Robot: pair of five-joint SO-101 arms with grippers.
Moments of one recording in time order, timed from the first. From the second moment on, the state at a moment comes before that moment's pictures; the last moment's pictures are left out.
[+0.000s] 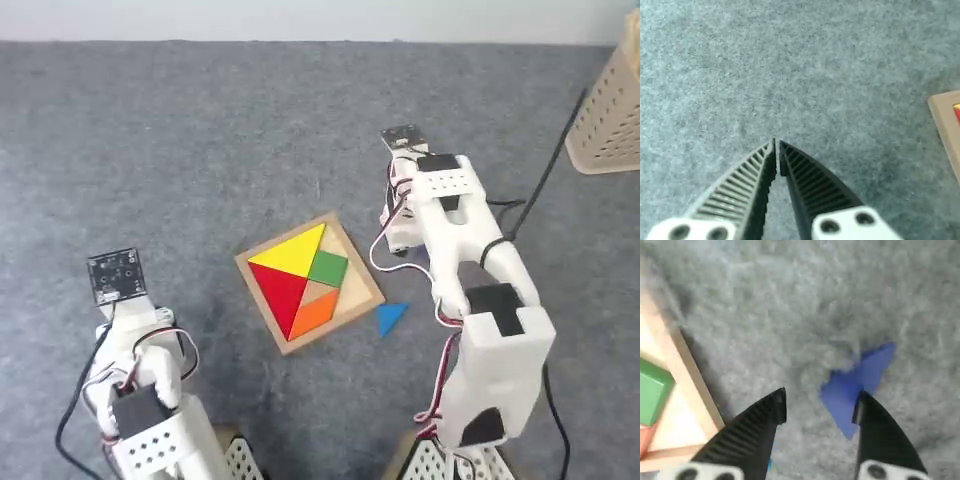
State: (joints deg) left arm -32.1 -103.7 97.1 67.3 -4.3; right arm -12.7 23.7 3.9 70.8 5.8
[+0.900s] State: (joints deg) left arm -32.1 -103.7 97.1 67.3 -4.3; right arm -4.9 23.6 5.3 70.8 5.3
